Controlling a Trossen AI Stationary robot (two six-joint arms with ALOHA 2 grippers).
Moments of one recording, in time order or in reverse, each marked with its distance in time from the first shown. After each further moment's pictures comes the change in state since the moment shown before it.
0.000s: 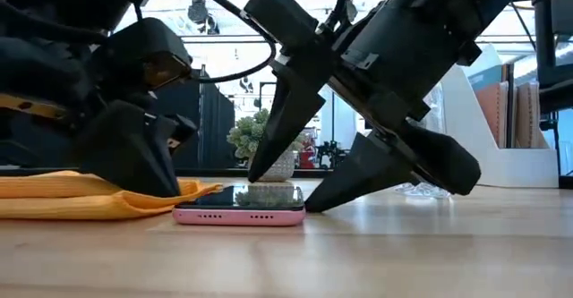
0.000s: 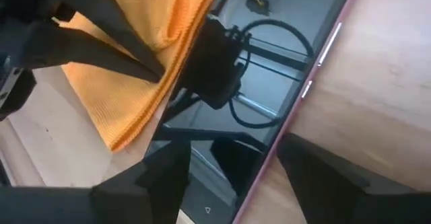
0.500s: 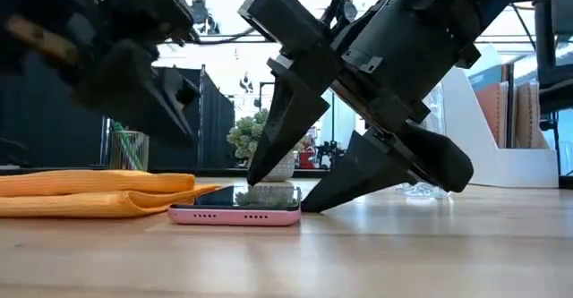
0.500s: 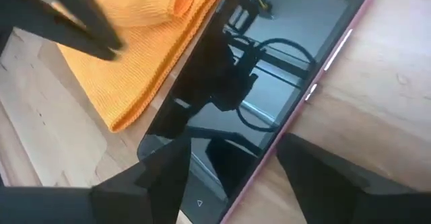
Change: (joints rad) left arm -0.010 -0.066 0.024 -0.038 -0.030 -0.022; right arm -0.003 0.001 -0.001 -0.004 0.003 -0.071
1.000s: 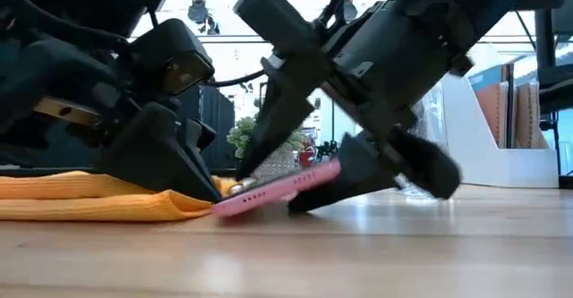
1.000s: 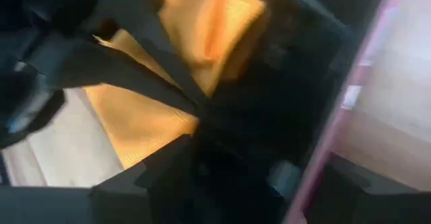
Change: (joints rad) left arm 0.013 0.216 0.003 0.293 0.016 -0.001; right arm -0.002 0.034 -0.004 0.152 0.054 -0.062
